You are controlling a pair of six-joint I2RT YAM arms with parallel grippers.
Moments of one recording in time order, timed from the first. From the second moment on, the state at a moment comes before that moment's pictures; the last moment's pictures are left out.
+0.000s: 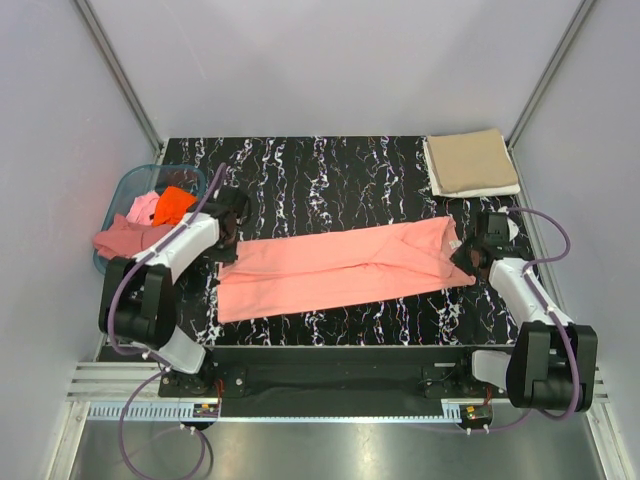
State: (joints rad) left arm -0.24 1.58 1.05 -0.84 -0.35 -0.20; right arm -0.07 1.22 0.69 -0.40 0.07 0.66
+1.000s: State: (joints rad) left arm -0.24 1.78 1.12 -0.79 -0.25 -0.31; right arm -0.12 1.43 0.80 -0.44 0.04 0.75
